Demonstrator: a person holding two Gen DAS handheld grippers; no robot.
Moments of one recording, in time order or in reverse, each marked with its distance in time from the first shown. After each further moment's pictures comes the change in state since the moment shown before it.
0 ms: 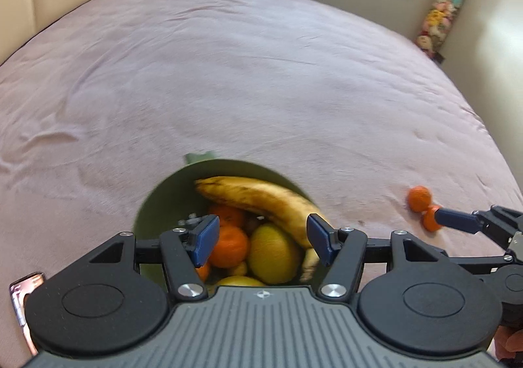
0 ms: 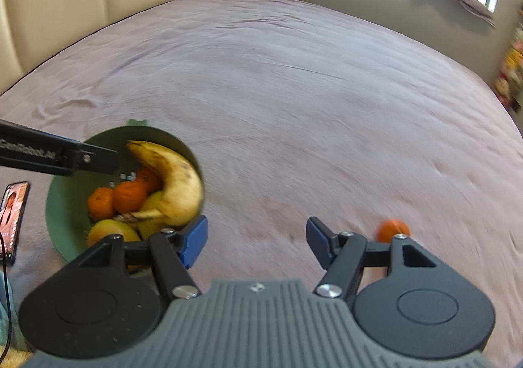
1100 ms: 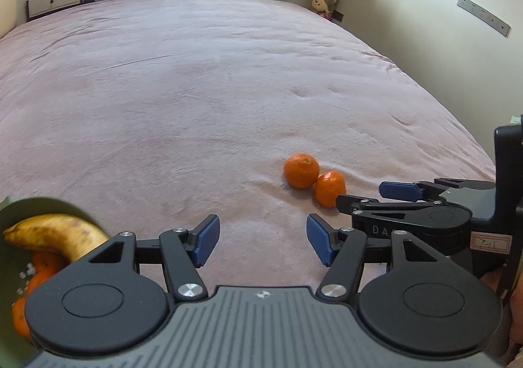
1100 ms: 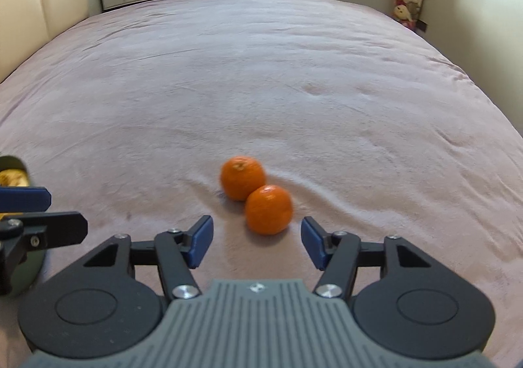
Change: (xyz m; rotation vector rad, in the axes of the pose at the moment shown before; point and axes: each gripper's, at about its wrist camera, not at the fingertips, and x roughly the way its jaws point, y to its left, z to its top) left arm 0.070 -0.150 -0.023 0.298 0.009 -0.232; right arm 0.027 -0.138 -0.066 0.339 0.011 -0.235
